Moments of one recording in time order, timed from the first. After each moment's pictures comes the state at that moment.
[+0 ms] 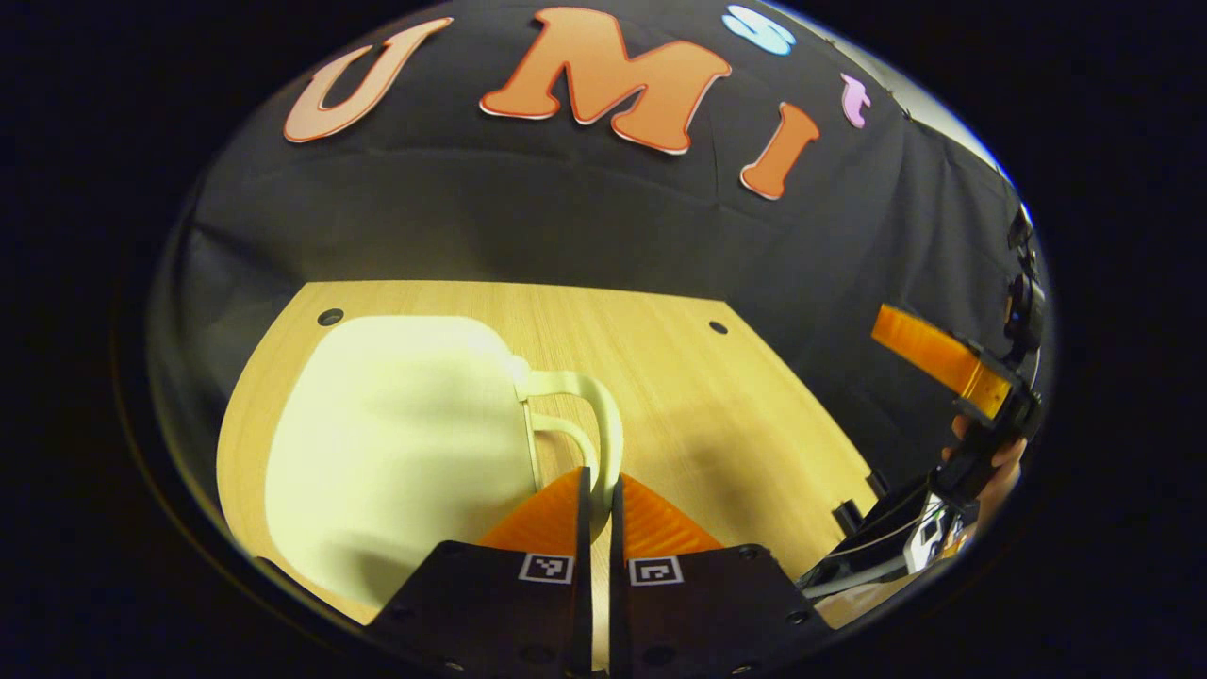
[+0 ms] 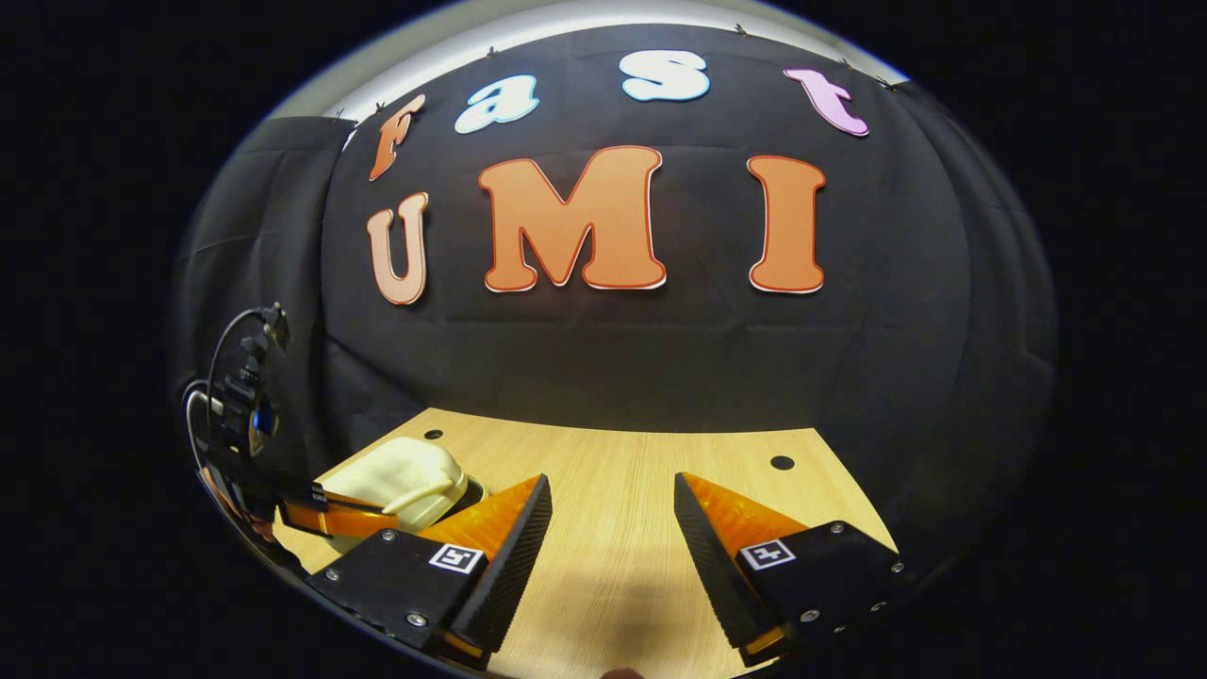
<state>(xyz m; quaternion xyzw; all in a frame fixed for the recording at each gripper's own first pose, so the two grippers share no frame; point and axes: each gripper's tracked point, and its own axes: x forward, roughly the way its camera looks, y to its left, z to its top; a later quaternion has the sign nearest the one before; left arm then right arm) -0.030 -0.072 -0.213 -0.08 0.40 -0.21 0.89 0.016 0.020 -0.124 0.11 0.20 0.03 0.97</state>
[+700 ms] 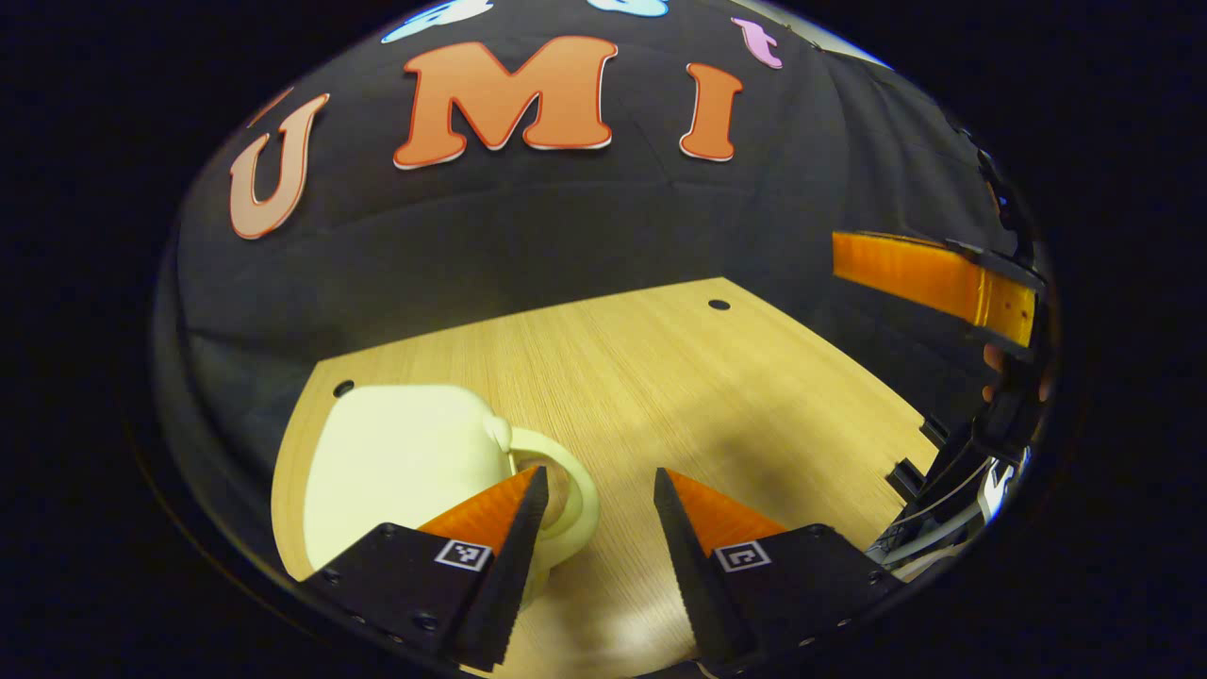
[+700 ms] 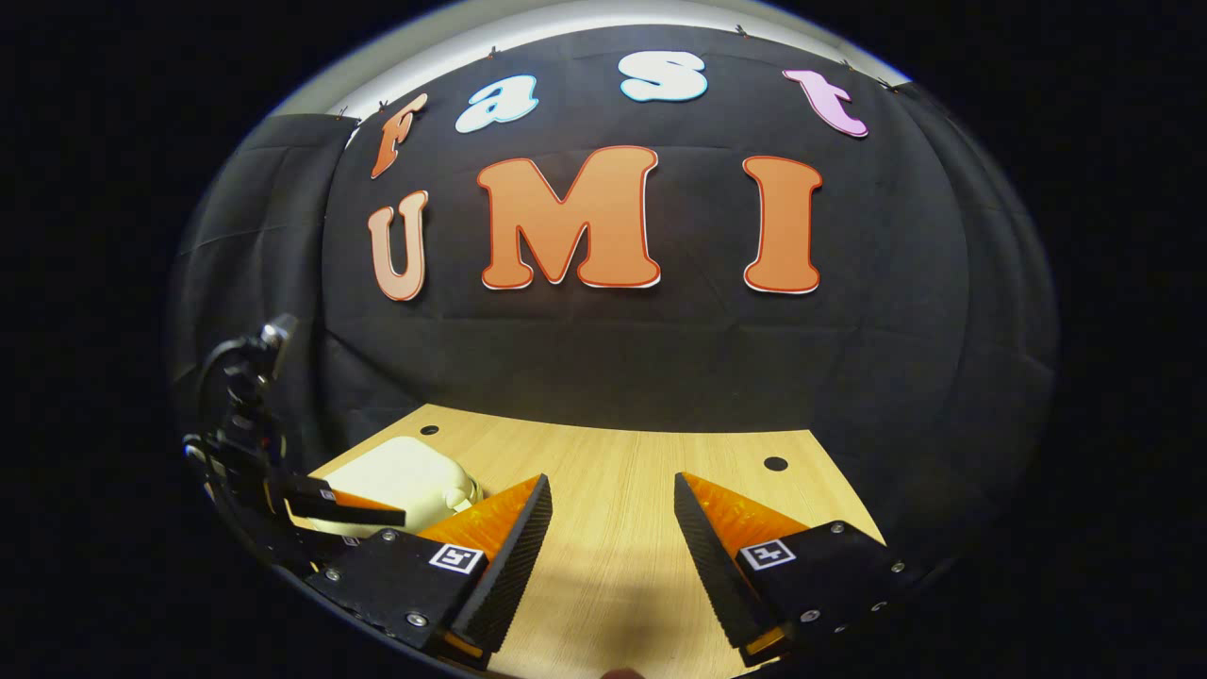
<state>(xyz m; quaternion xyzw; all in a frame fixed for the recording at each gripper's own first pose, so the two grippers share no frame) -0.028 -0.112 -0.185 0.05 0.34 -0.20 0.92 0.010 0.004 -0.128 0.10 0.20 0.03 0.97</state>
